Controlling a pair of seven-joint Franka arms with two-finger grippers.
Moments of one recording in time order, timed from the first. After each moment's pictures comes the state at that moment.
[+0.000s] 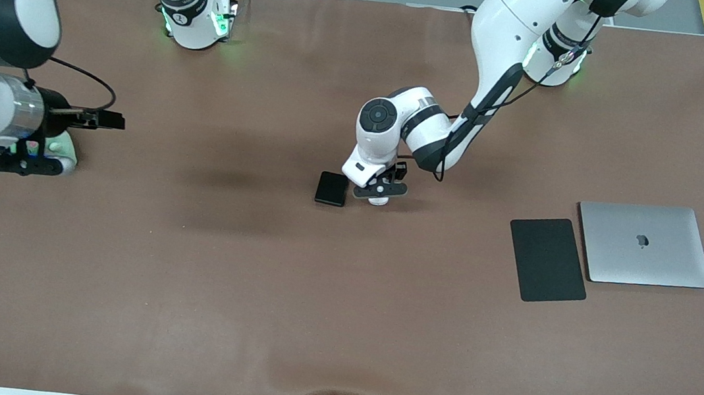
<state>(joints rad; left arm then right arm) -0.65 0.68 -0.21 -1.77 0.21 2.38 -1.11 0.19 0.24 -0.14 -1.51 0.13 1.35 0.04</state>
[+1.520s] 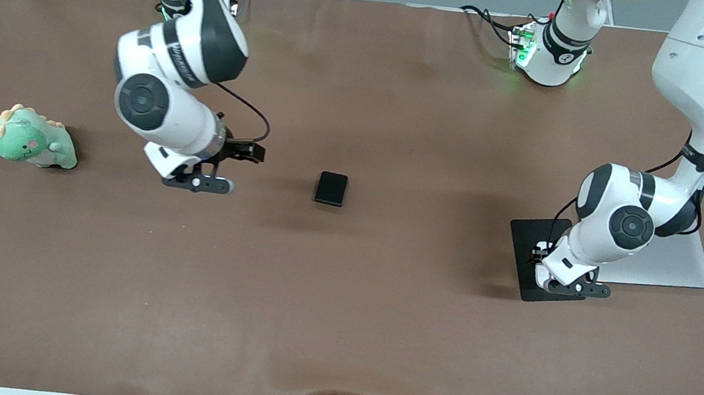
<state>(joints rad) 0.09 0.53 -0.20 -1.93 0.22 2.41 -0.23 0.57 0.28 -0.13 -1.77 0.19 1.86 0.44</state>
